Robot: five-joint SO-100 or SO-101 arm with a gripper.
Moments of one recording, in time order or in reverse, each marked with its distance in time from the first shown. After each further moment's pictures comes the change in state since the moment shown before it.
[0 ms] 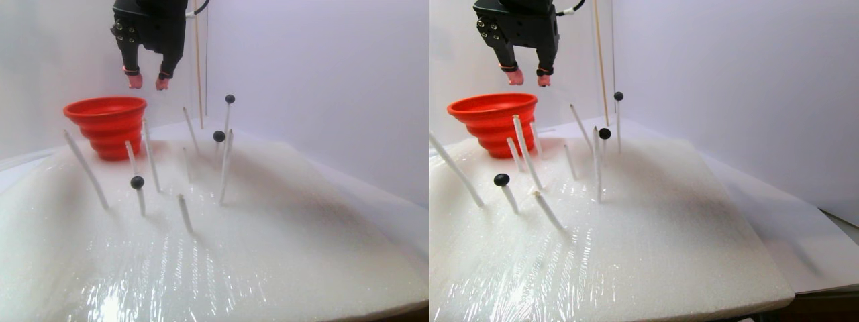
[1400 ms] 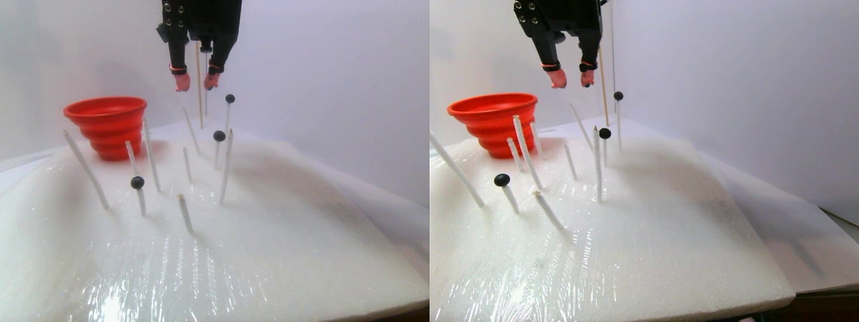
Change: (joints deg) arm 13.5 15.4 11.2 10.6 -2.0
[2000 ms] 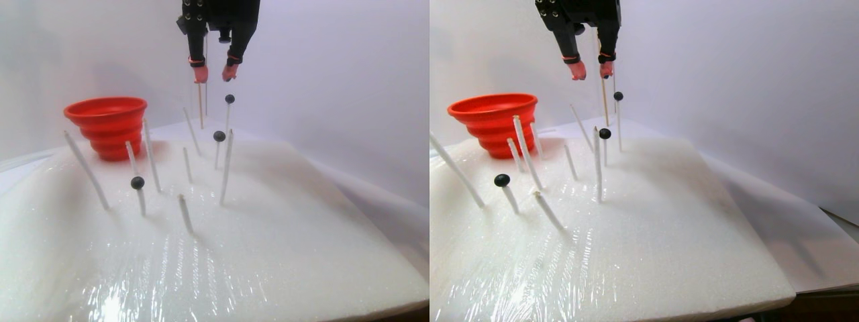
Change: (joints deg) arm 5.1 1.4 -0.1 -2.2 1.9
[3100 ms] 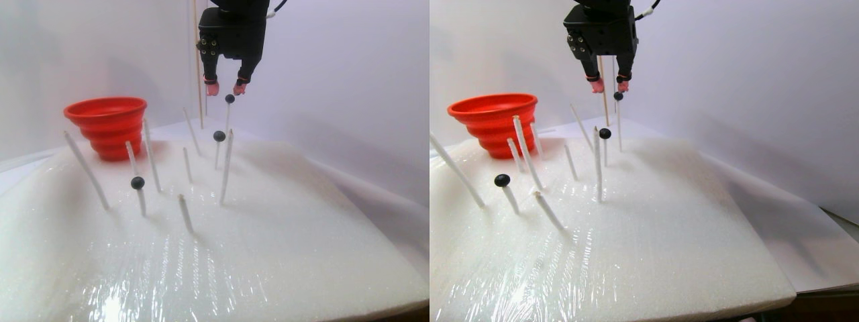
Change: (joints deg) arm 2.1 -20.1 -11.7 -12.7 5.0
